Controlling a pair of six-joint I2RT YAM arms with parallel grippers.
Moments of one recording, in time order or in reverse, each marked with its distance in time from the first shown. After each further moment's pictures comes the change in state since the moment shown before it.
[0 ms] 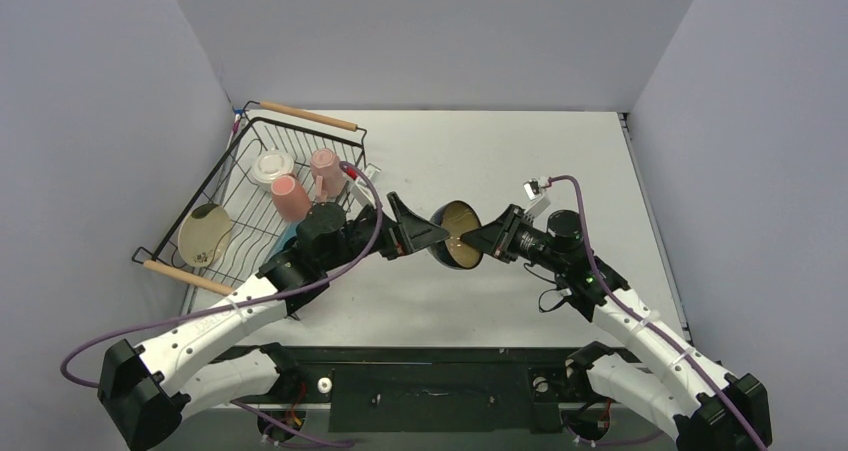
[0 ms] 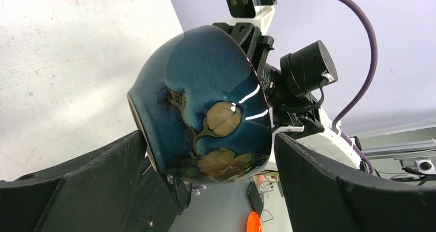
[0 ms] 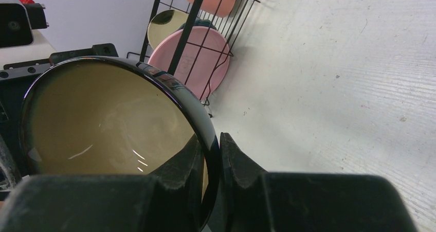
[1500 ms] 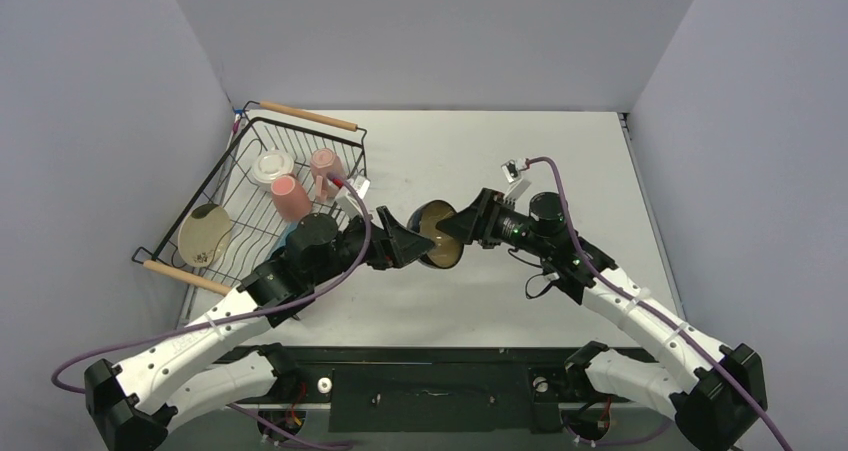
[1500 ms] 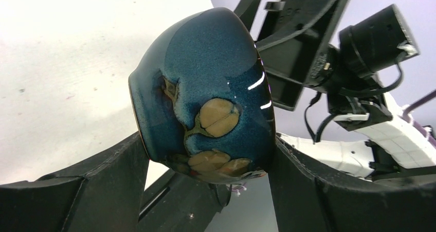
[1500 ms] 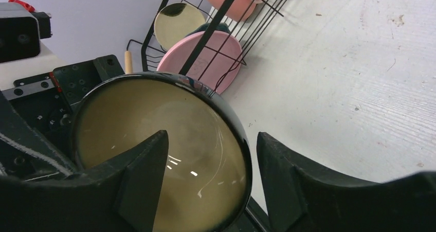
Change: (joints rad) left arm -0.048 -0.106 0.010 -0.187 -0.146 0.150; right arm 0.094 0.130 0.161 -0.010 0.043 -0.124
